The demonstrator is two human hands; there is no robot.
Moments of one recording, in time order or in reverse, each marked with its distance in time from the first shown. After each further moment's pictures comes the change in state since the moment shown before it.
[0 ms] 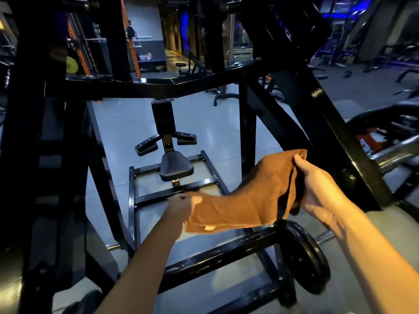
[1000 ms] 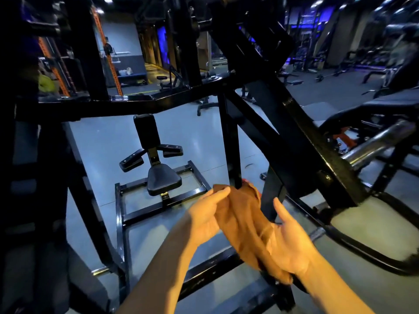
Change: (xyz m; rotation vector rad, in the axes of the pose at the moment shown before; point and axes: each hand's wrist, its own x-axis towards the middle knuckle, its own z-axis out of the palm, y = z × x) left_hand -0.037 0.040 0.075 -0.413 -0.574 -0.031; right_hand -0.032 0.081 -0.019 0.594 -0.360 0.586
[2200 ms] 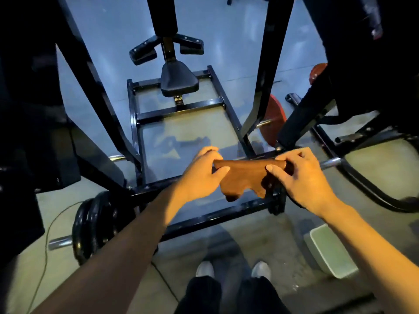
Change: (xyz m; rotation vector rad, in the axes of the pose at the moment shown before) left_hand -0.035 -0.120 -0.119 1.210 0.162 0.113; right_hand 0.031 0.043 -0.082 -1.846 0.465 -0.597
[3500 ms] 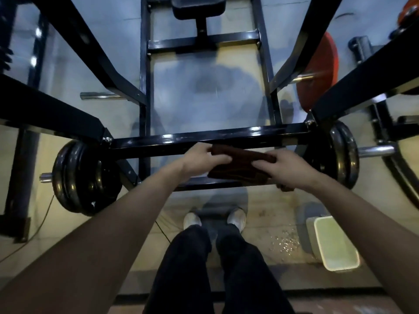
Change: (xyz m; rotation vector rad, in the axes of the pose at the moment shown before) left_hand 0.109 -0.077 0.118 -0.446 -0.048 -0.548; right_hand 0.117 0.128 0.102 0.086 -0.735 0.236
